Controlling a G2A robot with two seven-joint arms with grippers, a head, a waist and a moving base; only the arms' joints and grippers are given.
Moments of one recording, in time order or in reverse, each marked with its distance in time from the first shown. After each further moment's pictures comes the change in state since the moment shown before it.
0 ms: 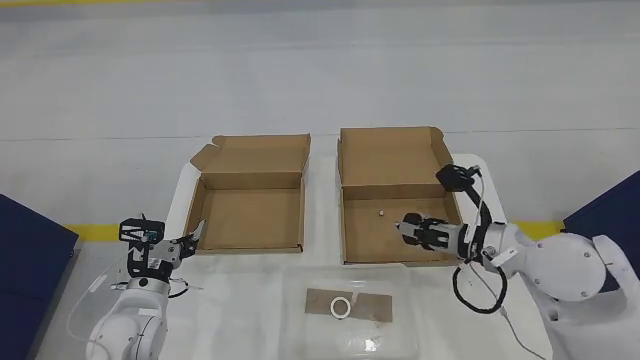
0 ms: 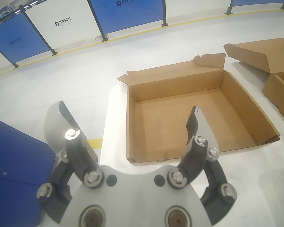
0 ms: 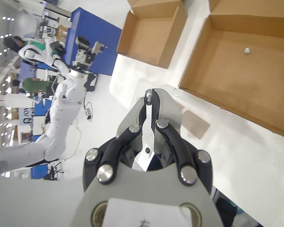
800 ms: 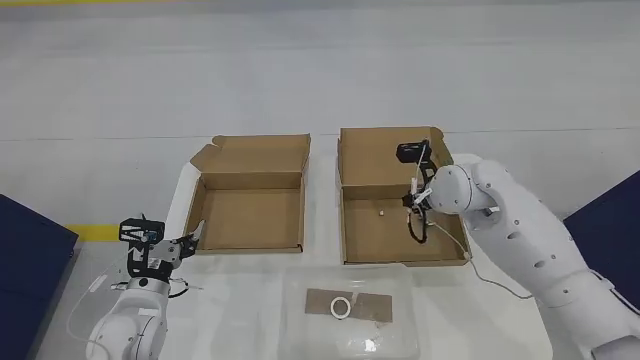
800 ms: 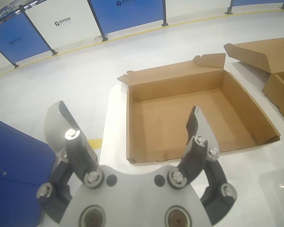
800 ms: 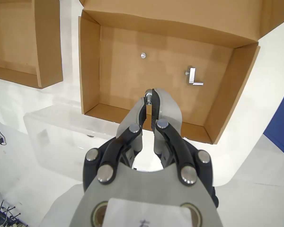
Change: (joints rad) left arm 0.000 0.000 0.000 0.000 0.000 0.000 0.000; right arm 0.621 -0.081 -0.604 0.540 -0.510 0.152 0.252
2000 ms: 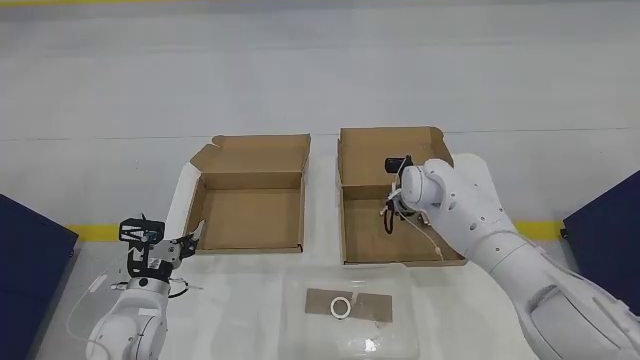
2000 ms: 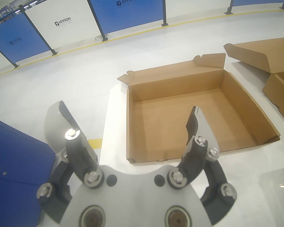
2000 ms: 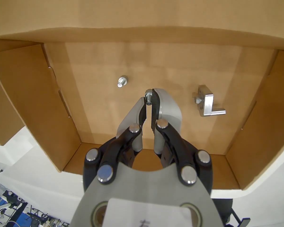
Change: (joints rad) left arm 0.000 0.000 0.000 0.000 0.000 0.000 0.000; right arm 0.201 -0.243 -0.290 0.671 0.159 -0.010 -0.253
